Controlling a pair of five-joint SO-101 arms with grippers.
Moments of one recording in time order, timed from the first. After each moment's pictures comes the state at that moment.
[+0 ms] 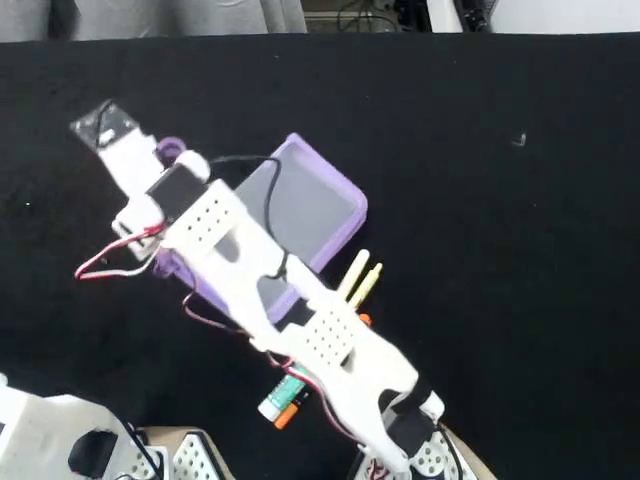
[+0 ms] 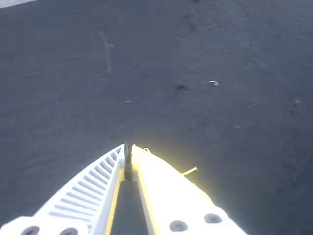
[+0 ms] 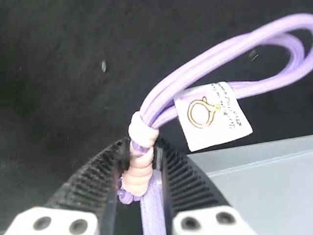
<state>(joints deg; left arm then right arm) -79.2 2.1 16.2 32.2 -1.1 -49.7 54.5 -79.2 99.3 -5.9</state>
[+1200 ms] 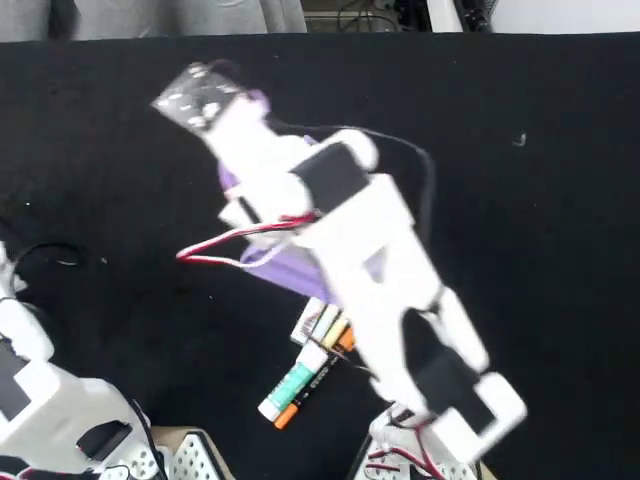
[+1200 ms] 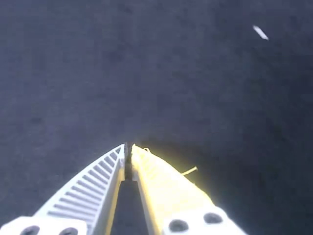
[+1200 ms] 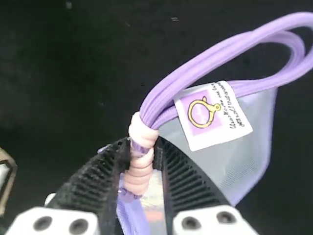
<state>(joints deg) -53.0 2.1 32.3 32.2 -16.2 -35.2 -4.6 -20.3 94.9 17.2</state>
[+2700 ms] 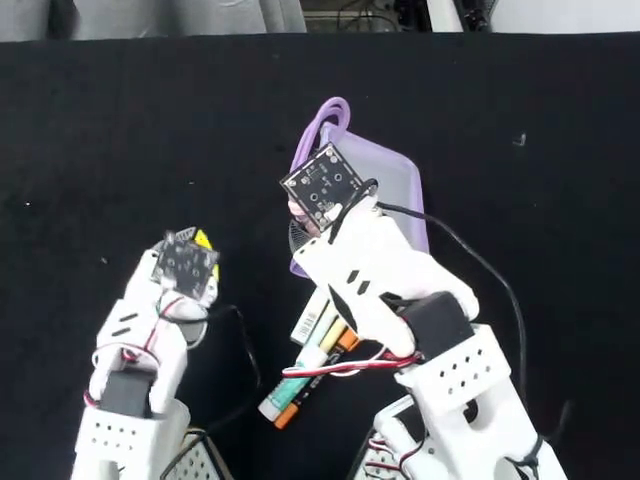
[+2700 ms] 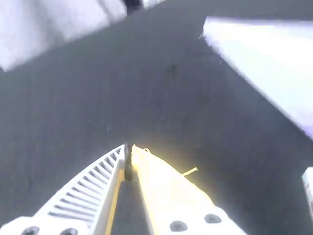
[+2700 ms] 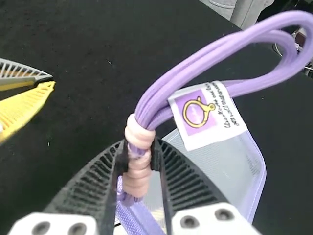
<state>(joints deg) 5.3 -99.6 92.0 35.8 -18.3 -27.7 -54.5 43.7 56.3 17.1</state>
